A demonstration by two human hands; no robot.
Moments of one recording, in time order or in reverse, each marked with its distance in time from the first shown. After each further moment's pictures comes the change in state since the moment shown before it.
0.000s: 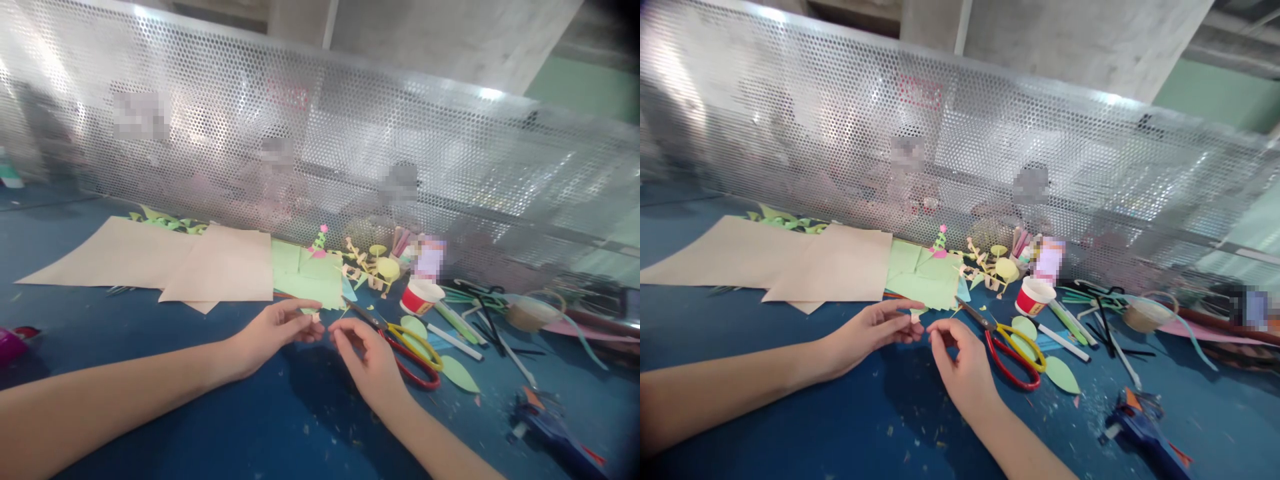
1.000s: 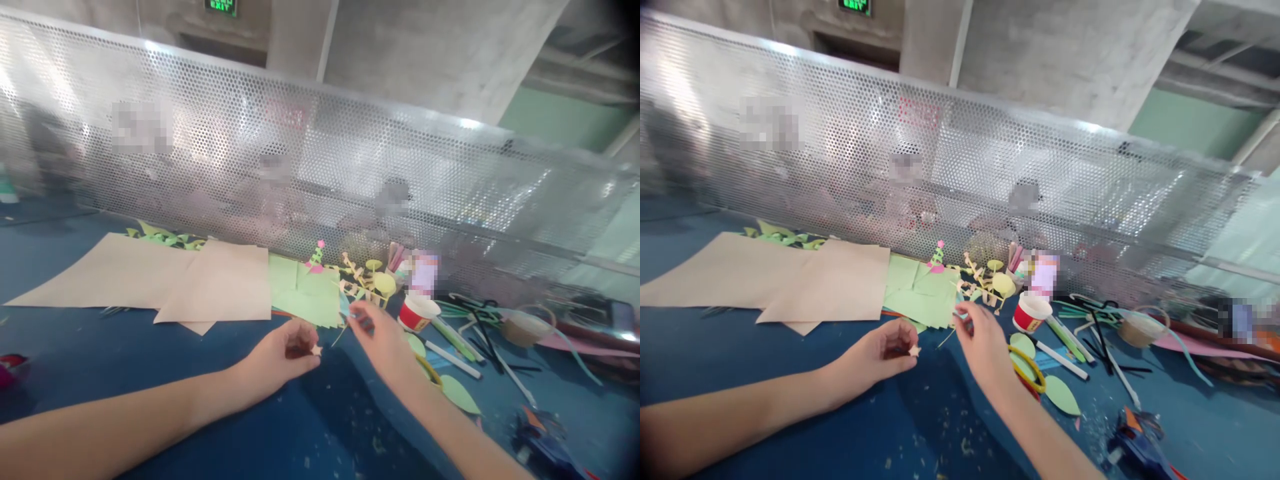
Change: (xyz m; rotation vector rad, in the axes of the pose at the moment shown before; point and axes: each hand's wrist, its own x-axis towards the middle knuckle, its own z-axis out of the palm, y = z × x) left_hand 0.003 -0.002 -0.003 0.311 -0.018 0.117; right_hand 0.051 0.016 -0.028 -0.581 0.144 -0.040
